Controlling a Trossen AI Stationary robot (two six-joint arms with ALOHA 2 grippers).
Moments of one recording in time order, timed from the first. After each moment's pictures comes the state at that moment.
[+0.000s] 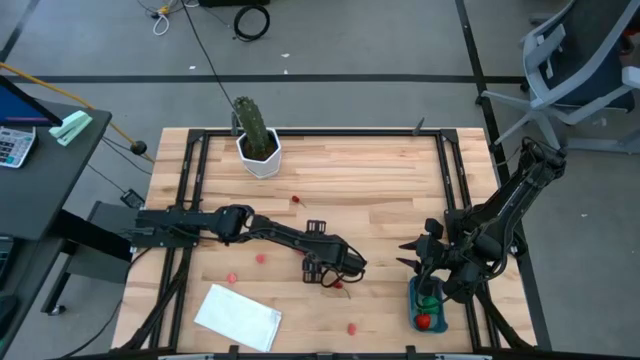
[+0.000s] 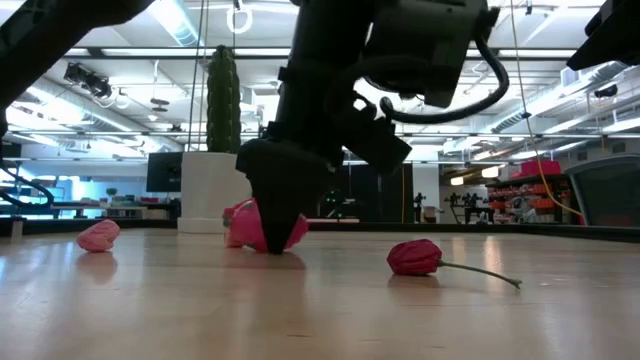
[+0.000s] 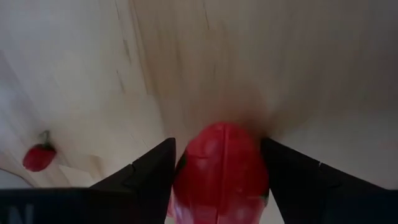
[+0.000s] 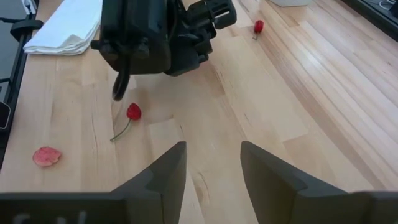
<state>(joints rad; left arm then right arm) -0.25 2.53 2.18 -1.48 -0.26 -0.25 0.90 1.16 0.80 -0.73 0.84 1.01</state>
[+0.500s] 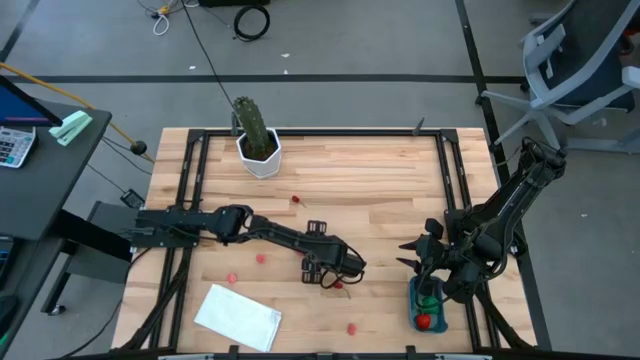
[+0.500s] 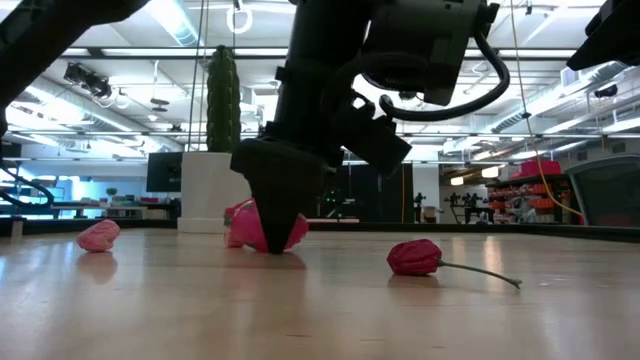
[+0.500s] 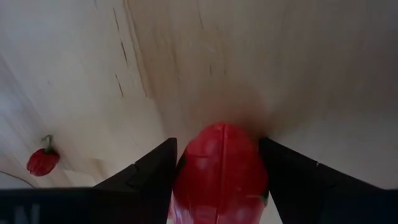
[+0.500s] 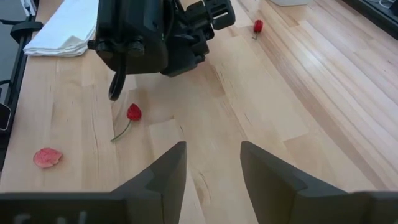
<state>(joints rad) -0.26 2.52 2.15 -1.46 -0.26 -0.21 0.90 1.16 0.80 -0.73 0.84 1.02</state>
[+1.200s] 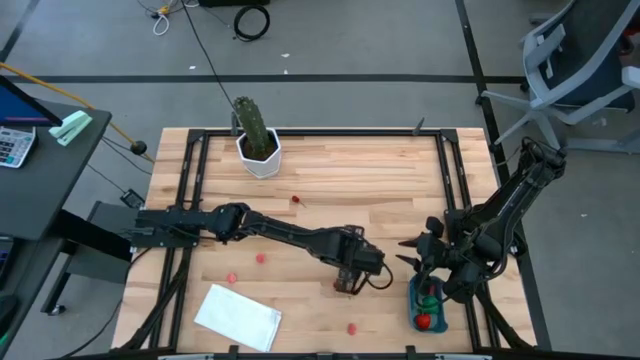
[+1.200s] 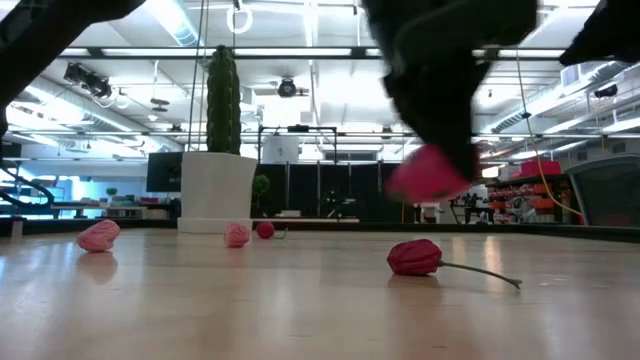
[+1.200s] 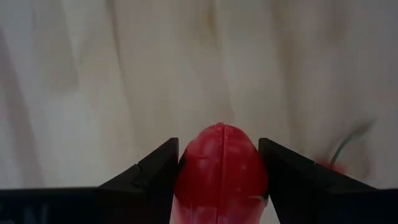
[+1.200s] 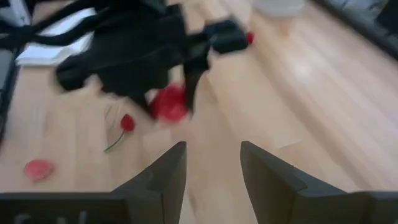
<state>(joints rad) -0.26 2.48 2.35 -1.03 -0.20 0.00 0.90 1.16 0.80 -0.74 0.90 1.02</state>
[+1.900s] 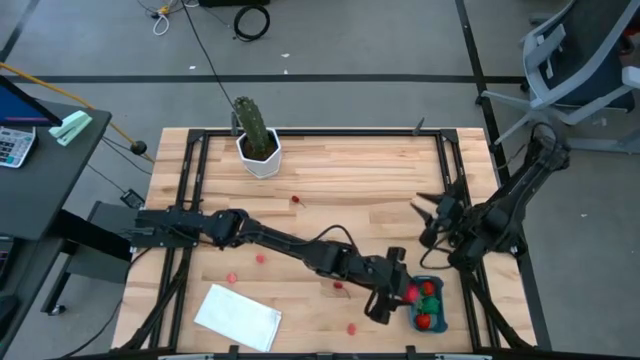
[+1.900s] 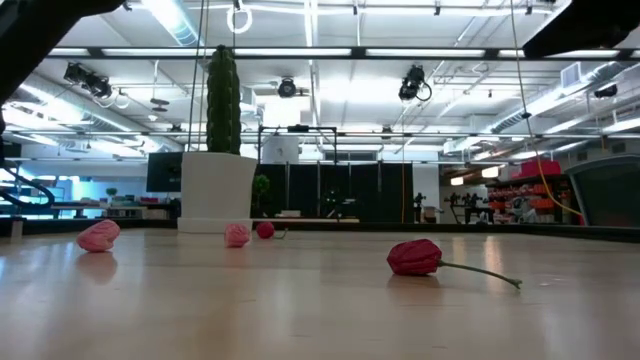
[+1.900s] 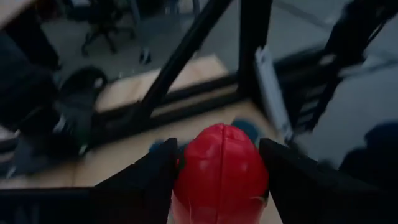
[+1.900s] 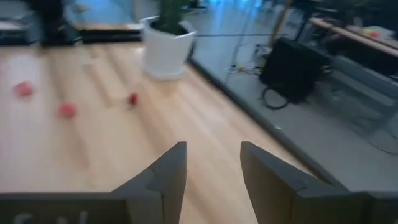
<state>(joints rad) -0.32 2.49 2.35 -0.20 -0.04 0.07 0.80 0.95 0.80 -1.22 1.24 1.16</state>
